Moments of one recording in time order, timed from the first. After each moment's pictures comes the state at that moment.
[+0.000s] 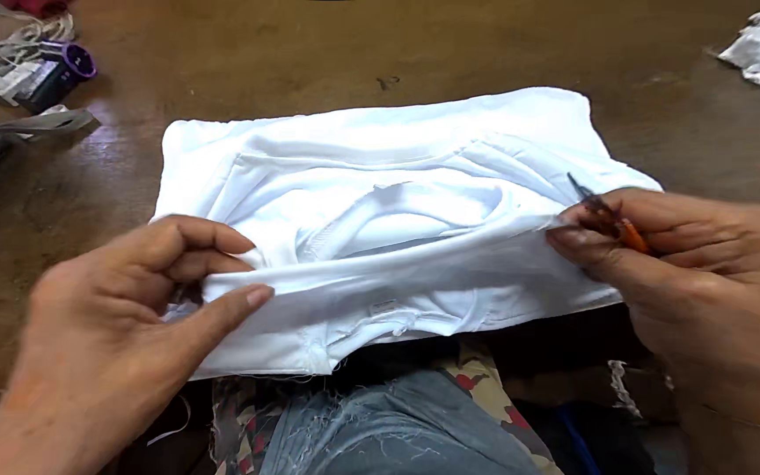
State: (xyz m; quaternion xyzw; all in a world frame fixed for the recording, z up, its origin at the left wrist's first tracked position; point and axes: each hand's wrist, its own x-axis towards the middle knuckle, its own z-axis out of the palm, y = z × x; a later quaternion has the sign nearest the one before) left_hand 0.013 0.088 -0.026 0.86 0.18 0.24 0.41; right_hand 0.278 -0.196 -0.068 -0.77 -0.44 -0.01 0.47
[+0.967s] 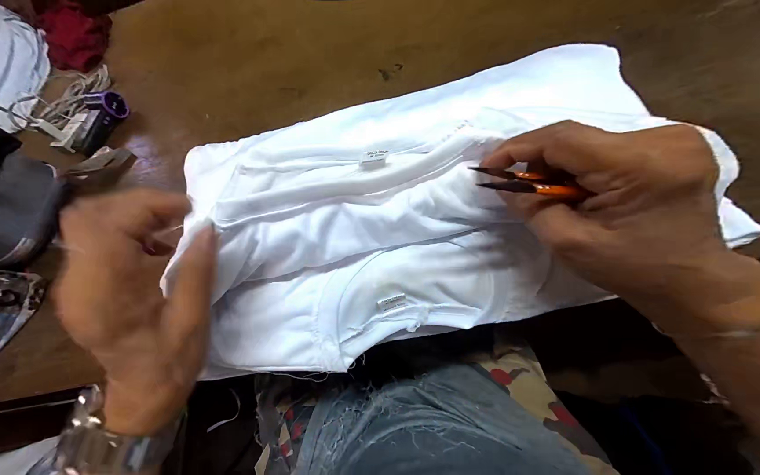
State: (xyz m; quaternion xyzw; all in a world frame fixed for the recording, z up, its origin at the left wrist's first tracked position) left_hand 0.023 0.113 -0.035 0.91 0.16 0.37 0.14; right_hand 0.305 -0.133 -0.069 -0.72 -0.57 -0.15 0.37
